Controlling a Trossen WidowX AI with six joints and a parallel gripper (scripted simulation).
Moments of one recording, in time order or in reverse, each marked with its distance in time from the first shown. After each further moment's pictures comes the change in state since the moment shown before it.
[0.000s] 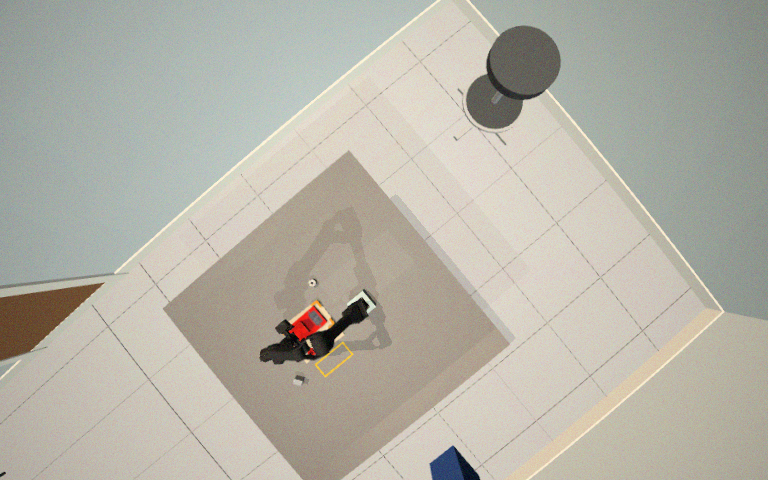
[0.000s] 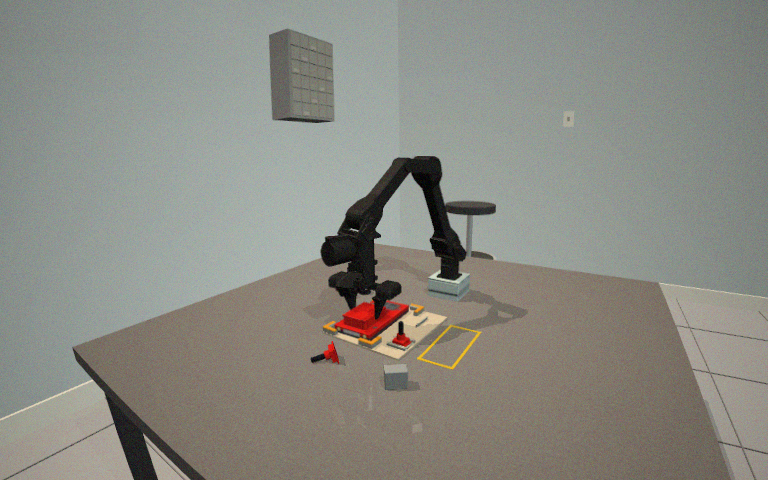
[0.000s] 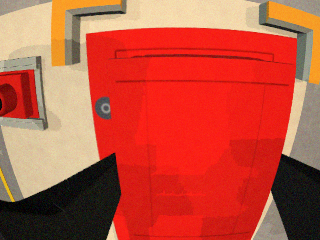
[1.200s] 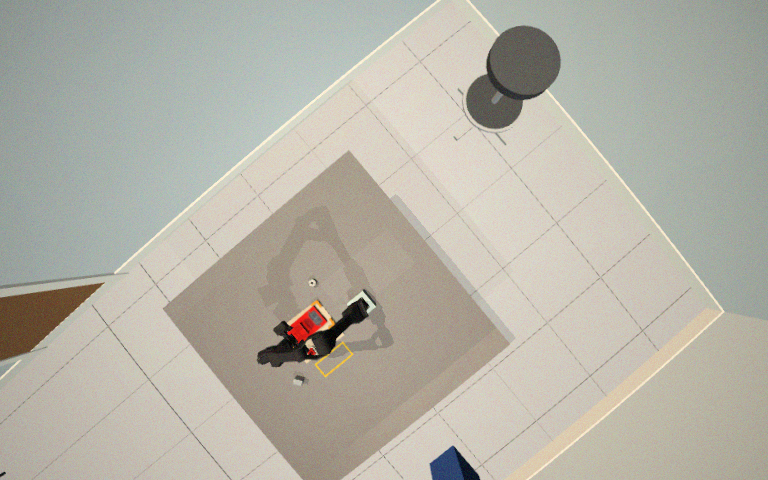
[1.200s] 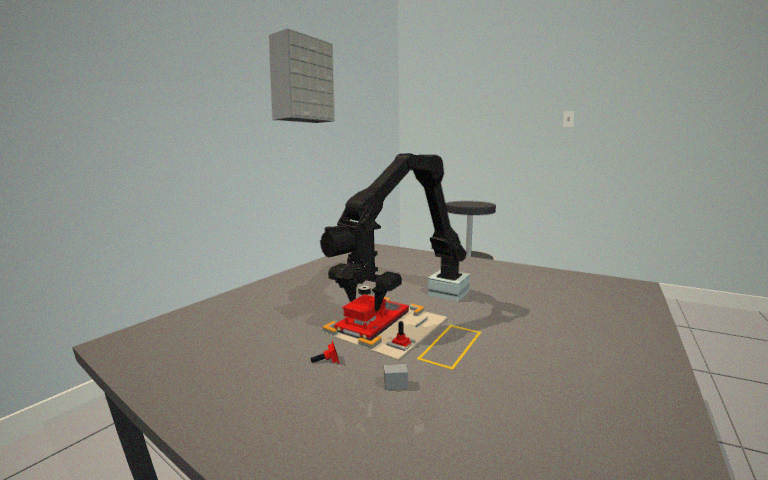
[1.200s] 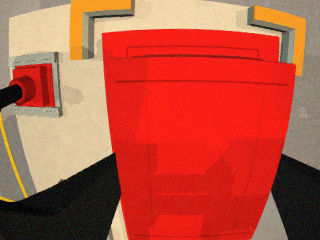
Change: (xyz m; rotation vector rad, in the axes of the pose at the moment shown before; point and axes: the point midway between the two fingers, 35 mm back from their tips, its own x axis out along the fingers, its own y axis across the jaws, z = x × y) arm -0.022 0.000 -0.001 0.000 0.004 0.001
